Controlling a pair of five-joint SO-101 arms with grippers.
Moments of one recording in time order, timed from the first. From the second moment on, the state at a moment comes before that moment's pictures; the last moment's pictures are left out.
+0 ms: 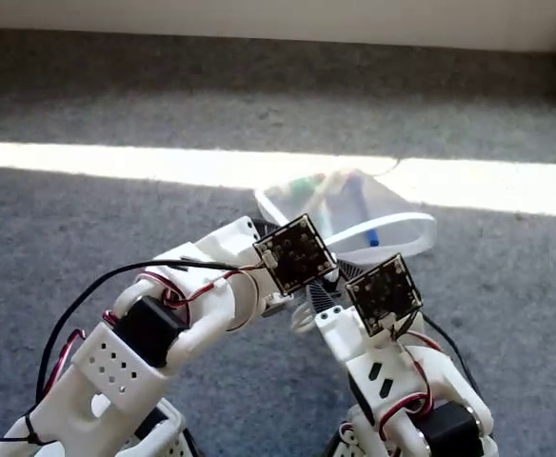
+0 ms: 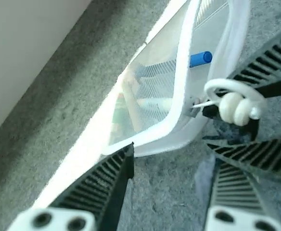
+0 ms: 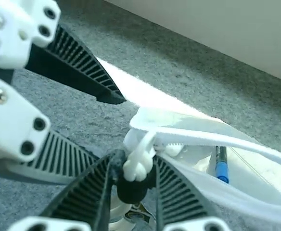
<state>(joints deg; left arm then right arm) 33.2 -54.4 45.6 55.3 -22.1 -28.7 -98.1 62.2 67.2 11.9</state>
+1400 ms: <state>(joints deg) 41.6 -62.0 65.3 29.7 -22.1 -21.5 -98.8 61.5 63.0 6.7</state>
